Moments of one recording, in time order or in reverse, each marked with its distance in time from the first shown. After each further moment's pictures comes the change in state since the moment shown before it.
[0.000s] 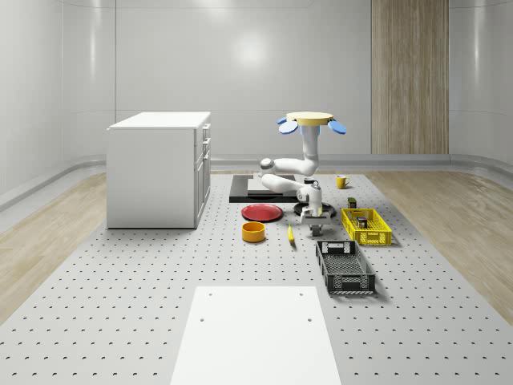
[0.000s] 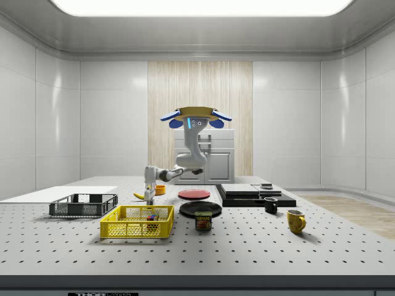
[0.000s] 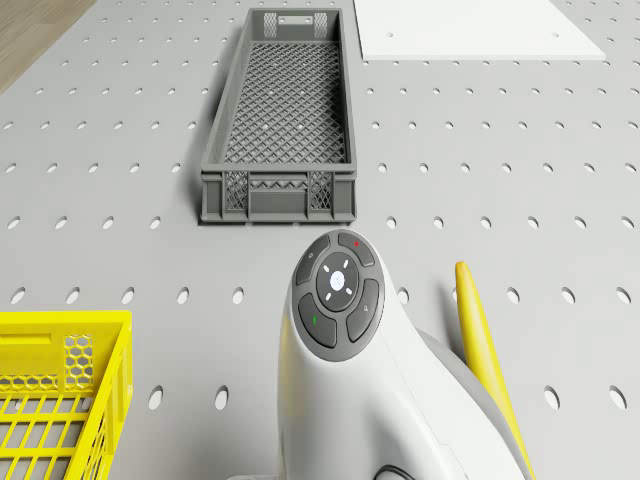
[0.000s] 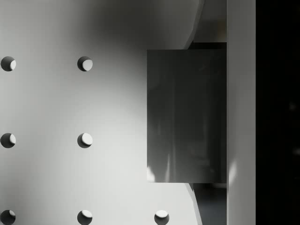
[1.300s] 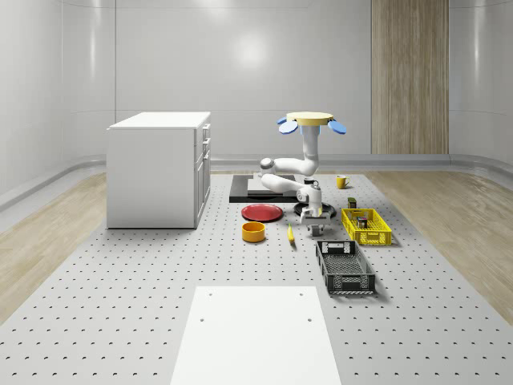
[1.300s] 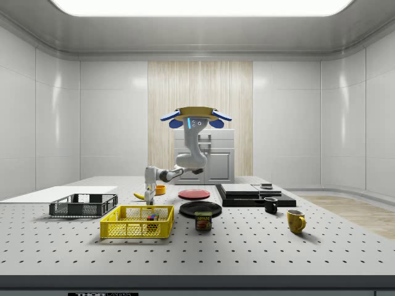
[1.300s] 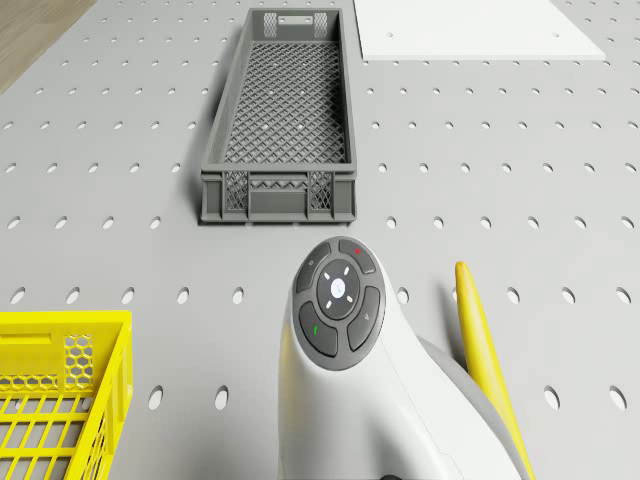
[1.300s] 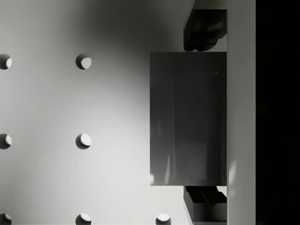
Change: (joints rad) arm -0.007 -0.009 -0.023 0.008 -0.018 0.020 0.003
